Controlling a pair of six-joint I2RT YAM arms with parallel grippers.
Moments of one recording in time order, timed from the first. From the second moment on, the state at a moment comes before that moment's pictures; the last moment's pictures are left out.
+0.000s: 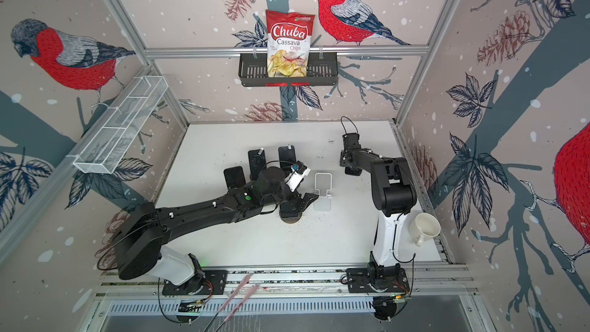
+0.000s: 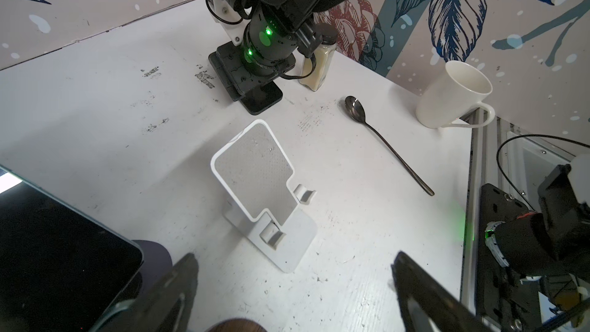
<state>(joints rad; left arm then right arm) -0.95 1.52 0.95 0.10 0.15 -0.12 0.19 2.03 1.26 -0.28 0.31 0.21</state>
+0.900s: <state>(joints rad) -0.95 1.54 0.96 0.10 0.15 -0.12 0.16 2.08 1.29 -0.21 0.13 0.16</state>
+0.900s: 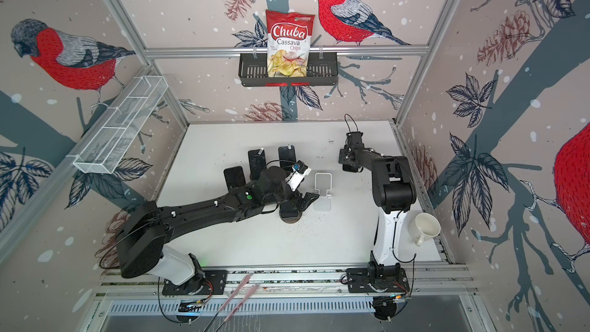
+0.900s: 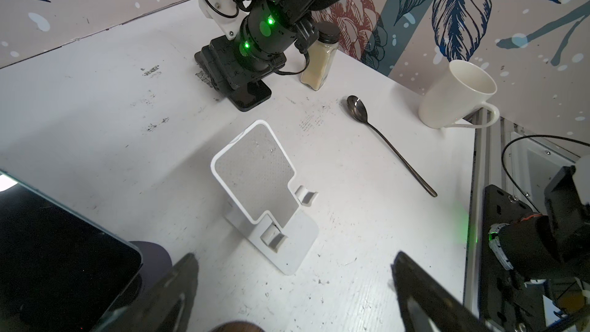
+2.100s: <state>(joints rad) -0.96 1.58 1.05 0.02 0.08 -0.12 0.17 1.92 1.29 -0.52 0.15 0.16</state>
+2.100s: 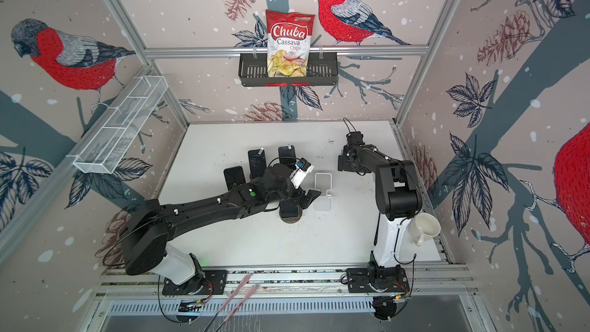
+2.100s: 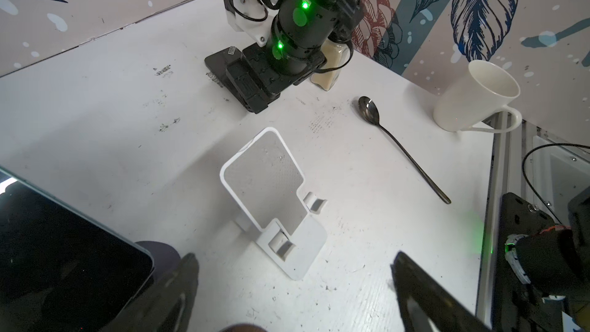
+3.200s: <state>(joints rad) -1.01 1.47 1.06 -0.21 -0.25 -0.26 0.51 1.28 0.97 -0.63 0.04 0.31</state>
